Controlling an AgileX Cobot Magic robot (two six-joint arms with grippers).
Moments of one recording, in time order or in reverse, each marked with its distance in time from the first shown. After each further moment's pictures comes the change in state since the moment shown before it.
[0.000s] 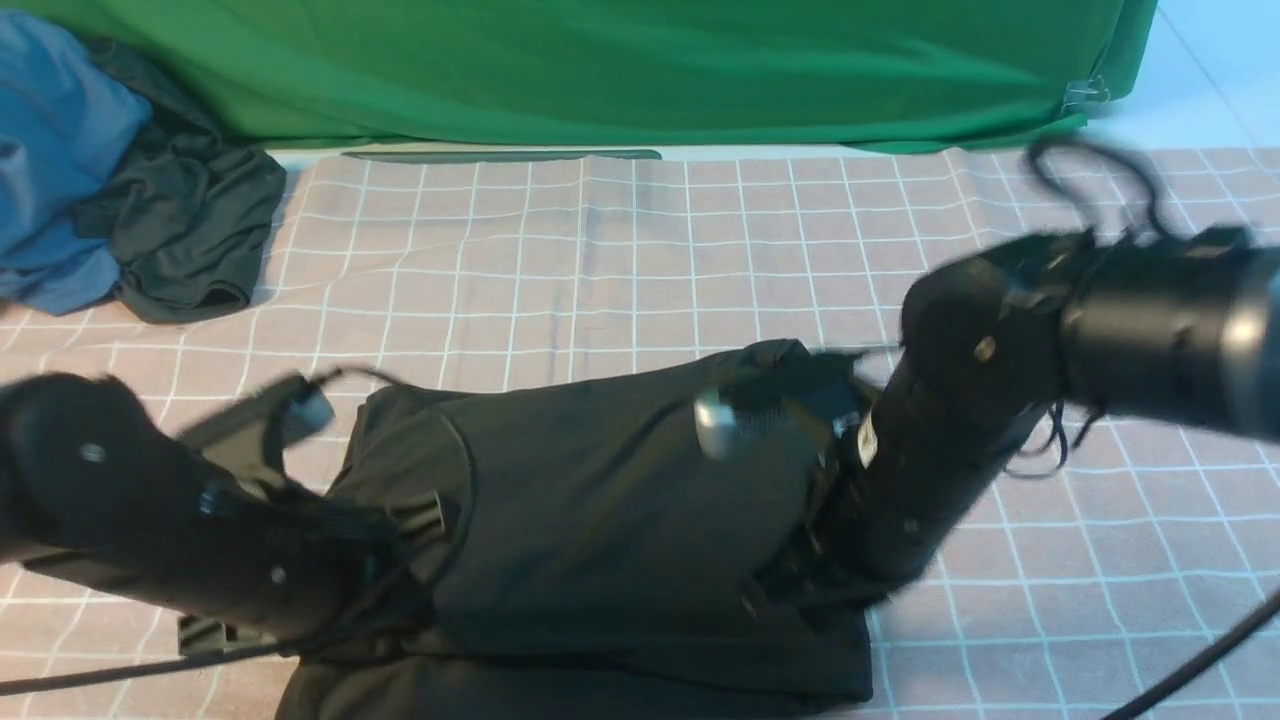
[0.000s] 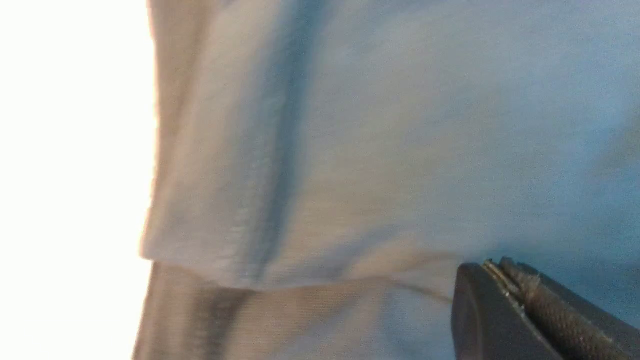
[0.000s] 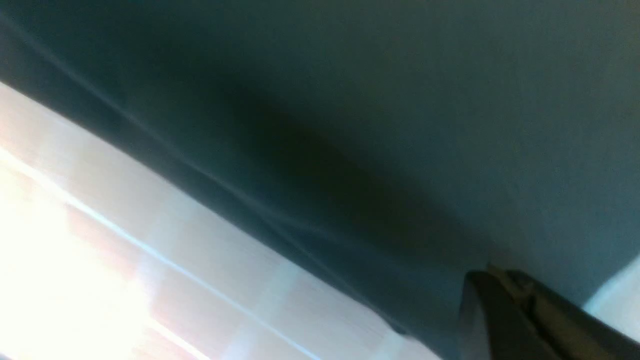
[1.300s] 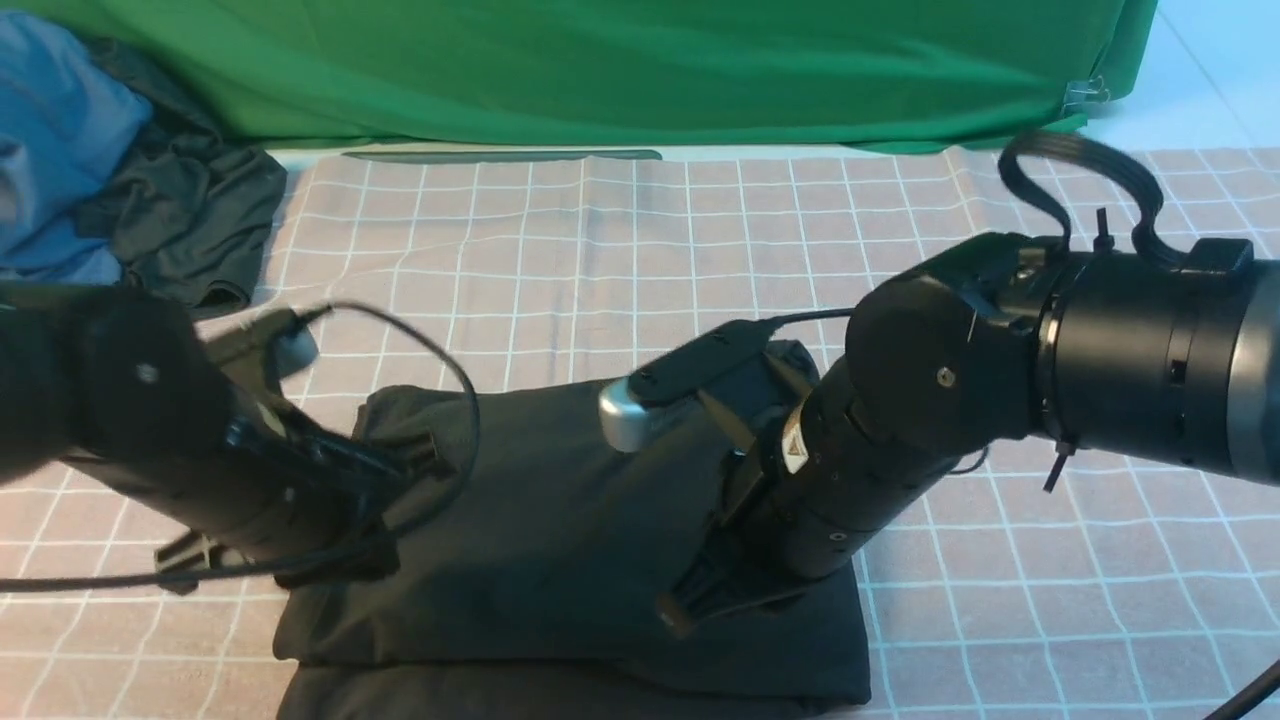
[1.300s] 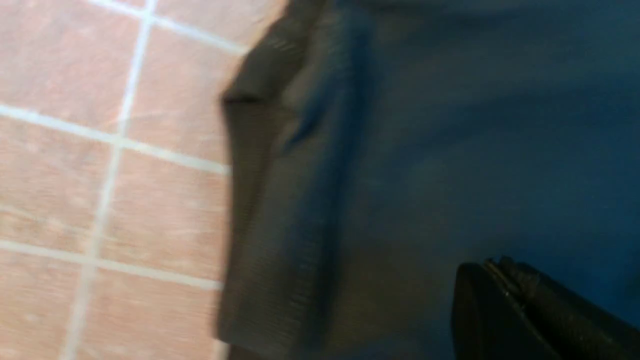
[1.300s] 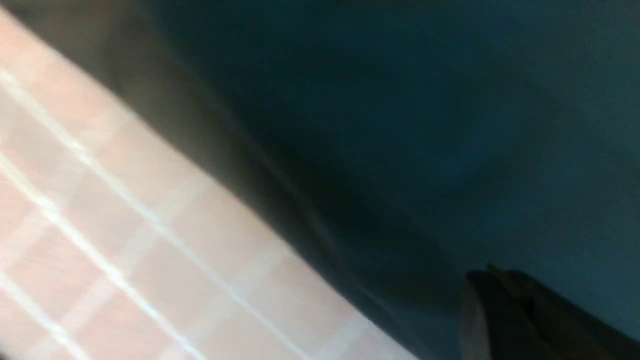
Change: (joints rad) right arm 0.118 -0.001 -0.029 -0.112 -0.052 0.052; left arm 0.001 0.168 -0.134 0.326 0.066 -0.291
